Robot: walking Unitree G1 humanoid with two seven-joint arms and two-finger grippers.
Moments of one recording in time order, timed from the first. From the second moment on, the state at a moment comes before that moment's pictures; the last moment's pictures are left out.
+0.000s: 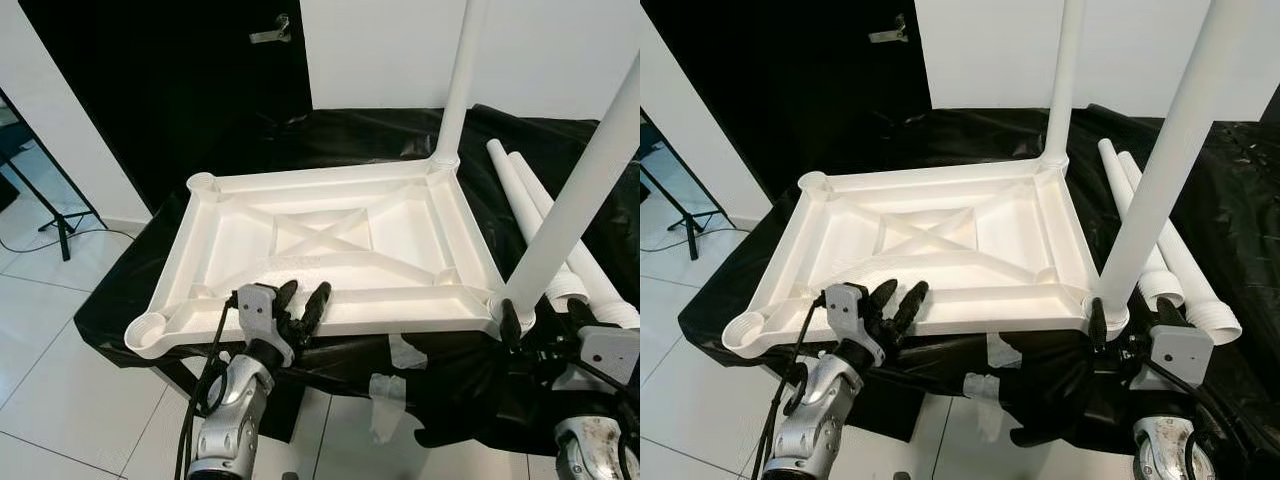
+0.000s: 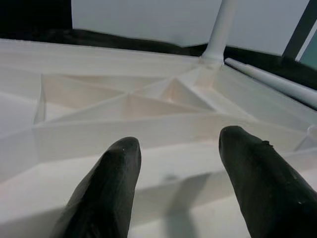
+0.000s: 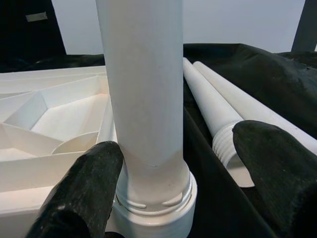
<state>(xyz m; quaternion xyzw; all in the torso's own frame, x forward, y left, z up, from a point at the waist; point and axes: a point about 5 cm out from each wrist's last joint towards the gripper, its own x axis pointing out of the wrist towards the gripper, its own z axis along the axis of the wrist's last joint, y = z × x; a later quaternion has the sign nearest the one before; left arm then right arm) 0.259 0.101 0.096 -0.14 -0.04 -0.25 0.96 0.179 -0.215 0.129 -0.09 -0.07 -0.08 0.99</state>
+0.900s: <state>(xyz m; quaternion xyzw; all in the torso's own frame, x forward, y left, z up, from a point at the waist) 0.258 0.092 0.105 -0.14 -0.06 -0.27 0.95 0.208 -0.211 0.114 -0.11 -0.02 0.06 0.99</state>
